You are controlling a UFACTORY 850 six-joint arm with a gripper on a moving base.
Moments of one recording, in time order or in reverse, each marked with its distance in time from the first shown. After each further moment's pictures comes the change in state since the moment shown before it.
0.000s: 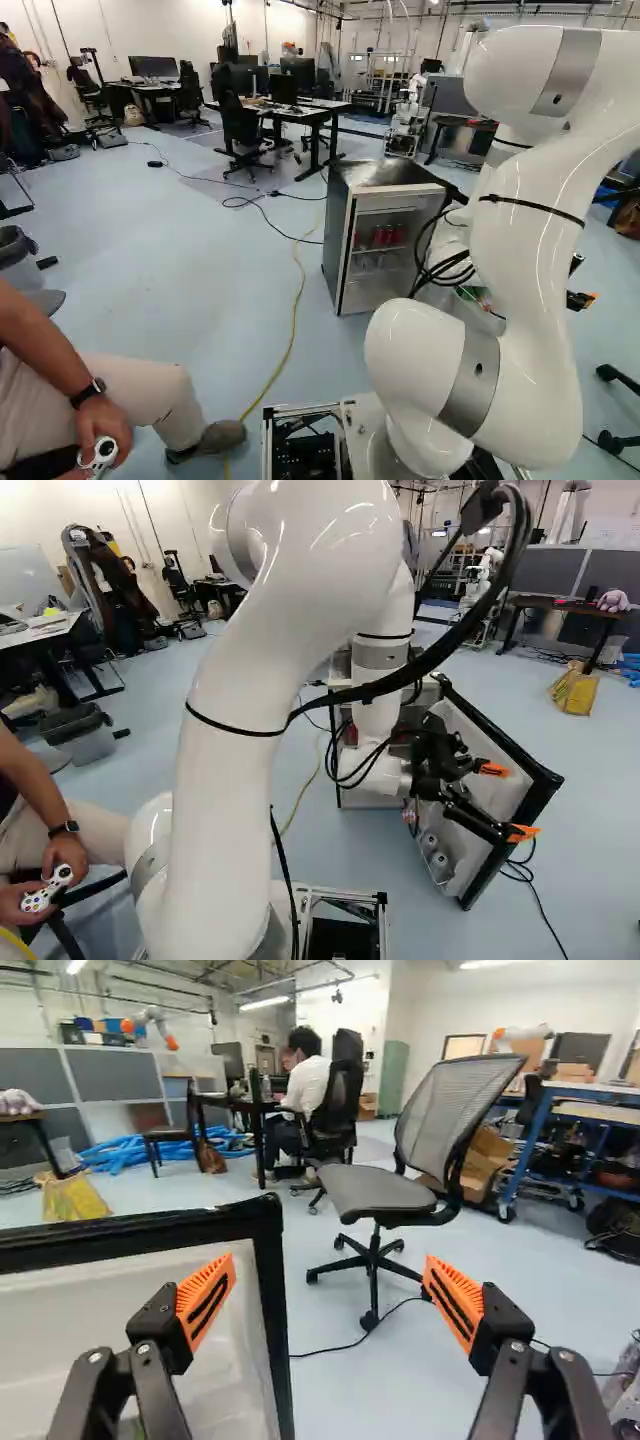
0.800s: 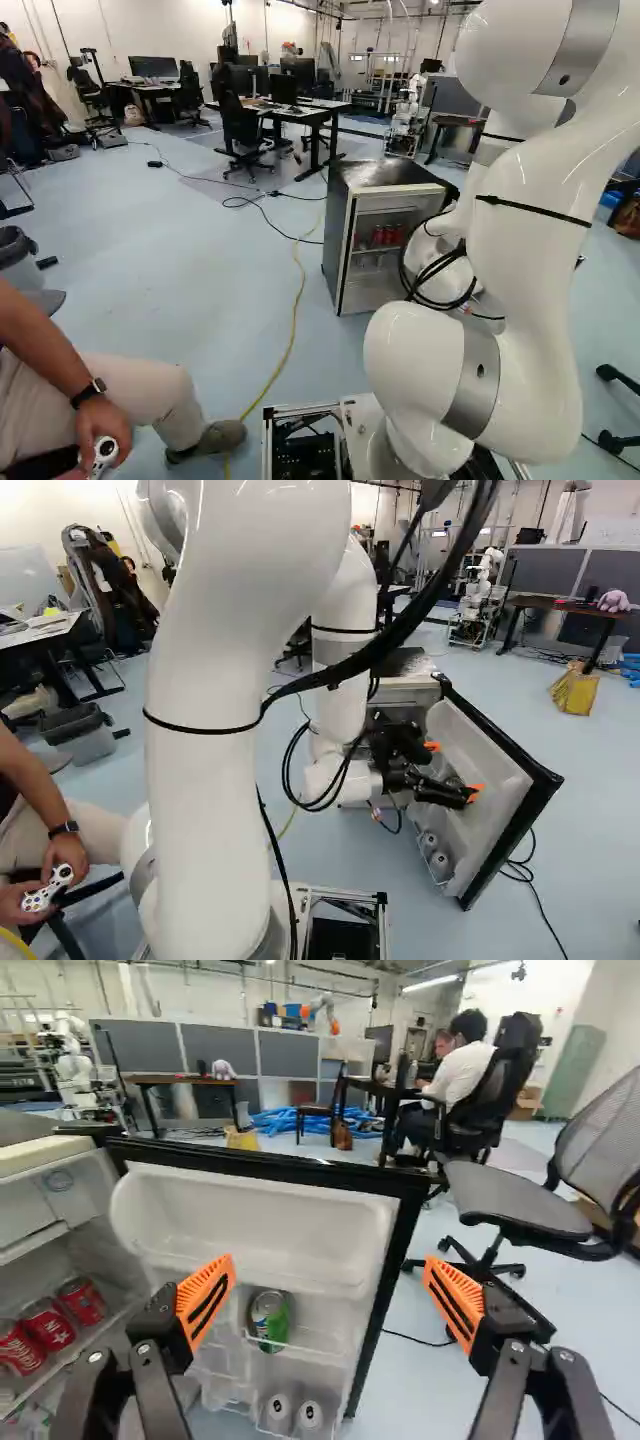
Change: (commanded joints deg) arm 4.3 7.3 11.3 -24.1 0.0 0.0
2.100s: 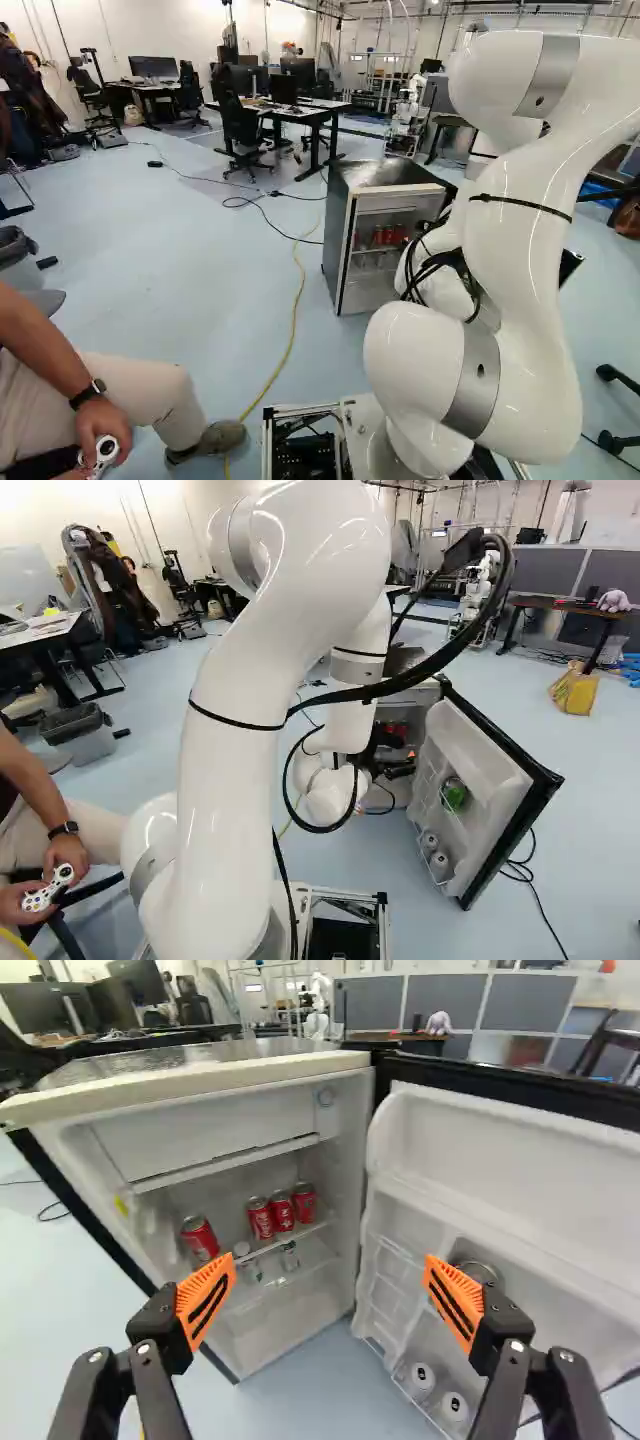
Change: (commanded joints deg) arm 0.1 -10.8 -3.5 -39.1 0.0 0.0
